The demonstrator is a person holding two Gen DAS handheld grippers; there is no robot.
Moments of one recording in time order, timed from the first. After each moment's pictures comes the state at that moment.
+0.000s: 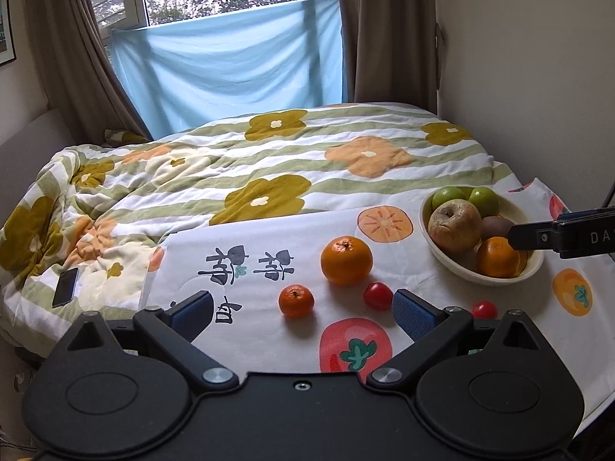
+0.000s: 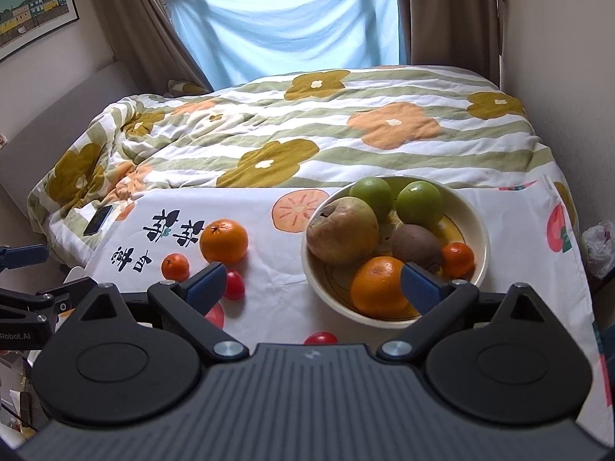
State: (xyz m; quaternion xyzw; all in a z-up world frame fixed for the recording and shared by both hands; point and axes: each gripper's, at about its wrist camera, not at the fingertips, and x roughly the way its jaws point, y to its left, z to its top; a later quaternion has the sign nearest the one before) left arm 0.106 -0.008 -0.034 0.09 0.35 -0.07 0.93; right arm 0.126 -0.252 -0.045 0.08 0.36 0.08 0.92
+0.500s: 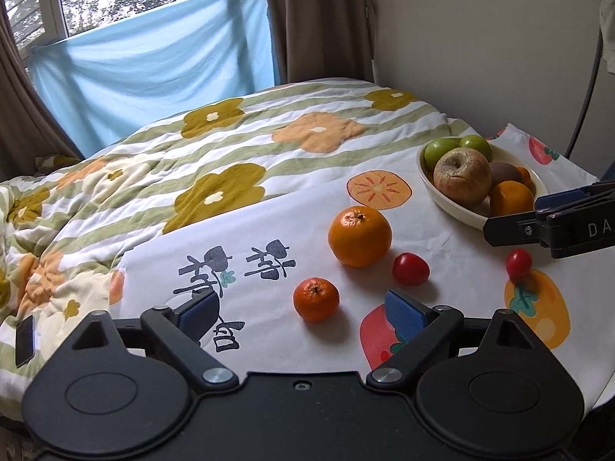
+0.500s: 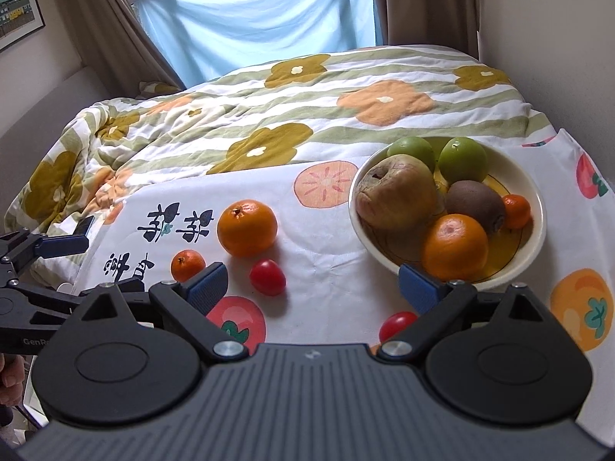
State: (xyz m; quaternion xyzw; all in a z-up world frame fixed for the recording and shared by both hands) left arm 0.167 0.037 -0.088 0.14 0.35 -0.20 0.90; right arm 0.140 -0.179 -0.087 0.10 0.38 0.02 0.92
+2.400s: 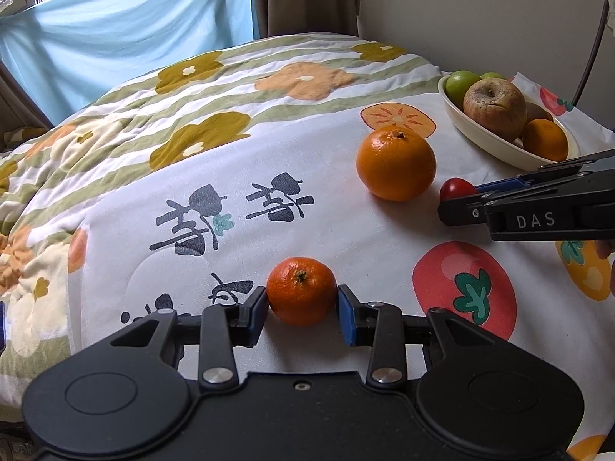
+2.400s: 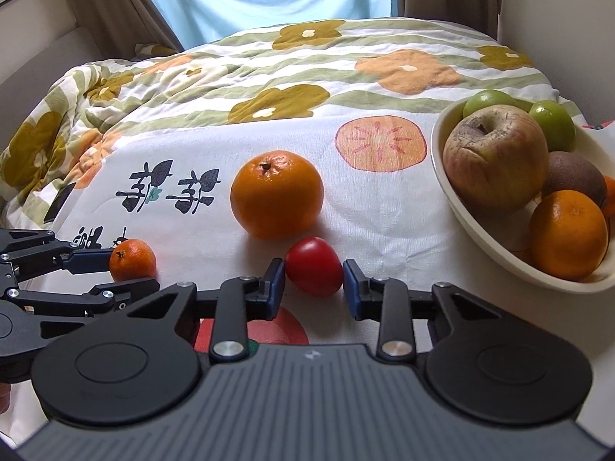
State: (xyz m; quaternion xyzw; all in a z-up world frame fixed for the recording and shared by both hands) left arm 0.207 0.061 -0.150 0.15 0.41 -0.22 0.87; right arm 0.198 -0.119 -0.150 0.07 0.41 0.03 0.91
